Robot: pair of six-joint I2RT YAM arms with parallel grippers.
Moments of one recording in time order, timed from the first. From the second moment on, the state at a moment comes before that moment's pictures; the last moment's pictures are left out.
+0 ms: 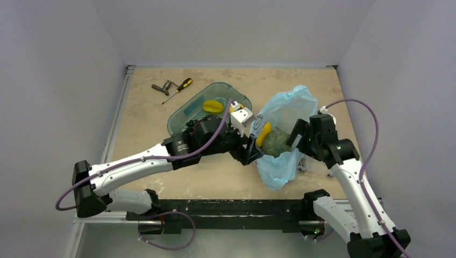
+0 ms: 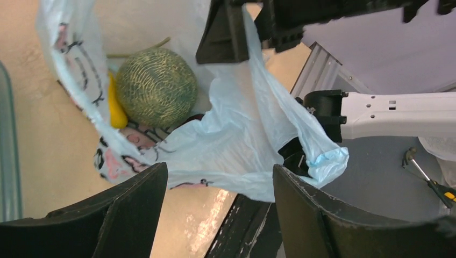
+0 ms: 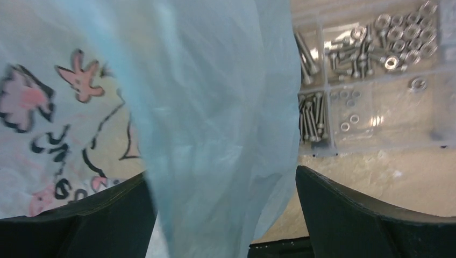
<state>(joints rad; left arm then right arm) -1.09 1.23 1.15 -0.28 0.07 -0.38 0.23 0.85 0.95 -0.96 0.16 0.65</state>
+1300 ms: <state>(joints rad) -1.20 2.03 1.47 0.05 -0.57 -0.11 0.28 0.61 0.70 -0.93 0.10 0.76</state>
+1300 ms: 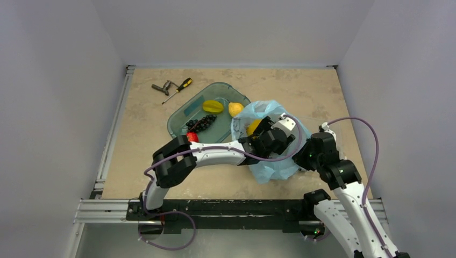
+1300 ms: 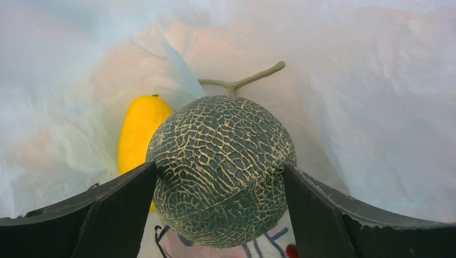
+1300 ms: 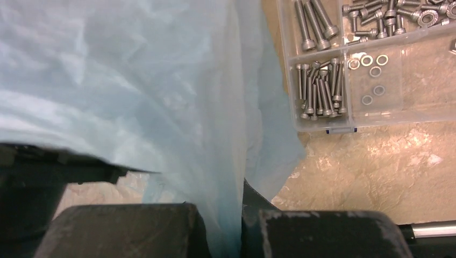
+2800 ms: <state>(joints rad) -1.14 1.90 1.44 -0.22 -0.45 -0.25 0.39 0.69 0.70 -0.88 0.01 0.62</state>
